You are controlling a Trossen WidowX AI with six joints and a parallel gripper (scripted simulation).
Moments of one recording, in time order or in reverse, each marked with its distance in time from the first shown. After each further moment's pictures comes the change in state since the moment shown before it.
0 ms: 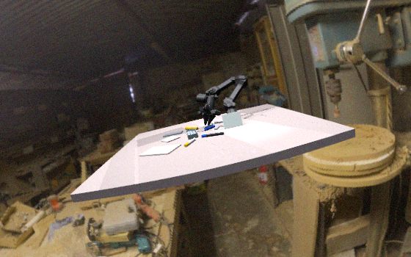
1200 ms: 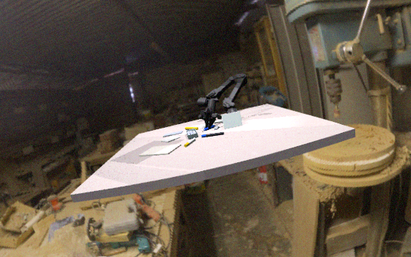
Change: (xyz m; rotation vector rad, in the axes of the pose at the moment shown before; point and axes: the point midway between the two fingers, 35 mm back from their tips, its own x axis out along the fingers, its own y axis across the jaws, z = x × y) arm 0.022 0.001 -0.013 -0.001 0.002 0.003
